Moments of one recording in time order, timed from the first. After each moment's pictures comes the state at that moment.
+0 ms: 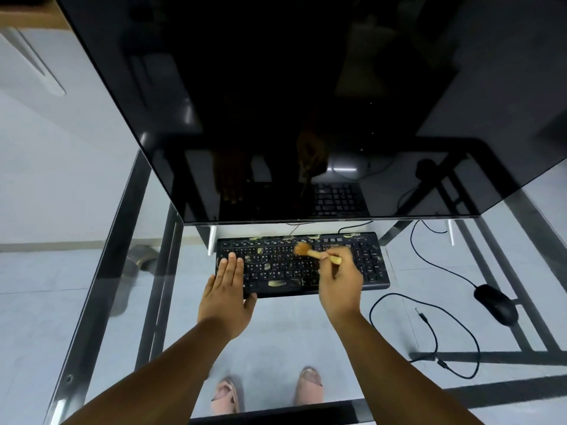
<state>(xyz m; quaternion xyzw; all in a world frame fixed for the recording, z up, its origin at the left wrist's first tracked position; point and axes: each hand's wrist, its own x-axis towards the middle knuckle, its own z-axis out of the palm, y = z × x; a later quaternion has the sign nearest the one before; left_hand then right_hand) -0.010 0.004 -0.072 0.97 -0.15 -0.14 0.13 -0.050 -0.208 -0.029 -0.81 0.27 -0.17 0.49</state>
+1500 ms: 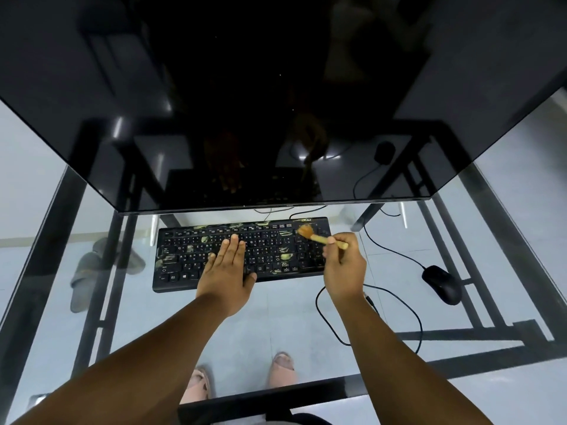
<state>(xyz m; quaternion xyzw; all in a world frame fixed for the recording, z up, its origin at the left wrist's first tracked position) -0.019 -0.109 -0.063 0.96 -0.20 -0.19 0.09 -0.084 -0.326 -0.034 -0.79 0.32 -0.21 0.48</state>
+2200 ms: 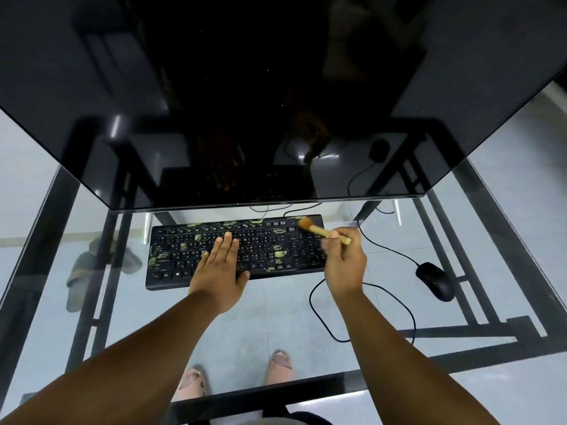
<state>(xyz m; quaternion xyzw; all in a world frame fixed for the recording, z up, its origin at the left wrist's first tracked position) -0.019 -0.110 -0.064 0.96 -0.20 -0.19 0.09 -0.086 -0.337 -0.029 -0.77 0.32 -0.22 0.51</state>
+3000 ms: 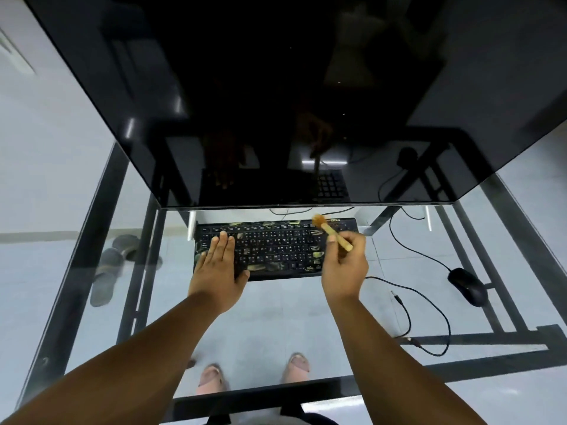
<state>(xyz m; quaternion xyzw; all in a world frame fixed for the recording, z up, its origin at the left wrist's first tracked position) -0.006 -0.028 -0.060 0.97 -0.15 -0.14 0.13 -0.071 -0.248 -0.019 -0.76 0.34 -0.27 0.49</state>
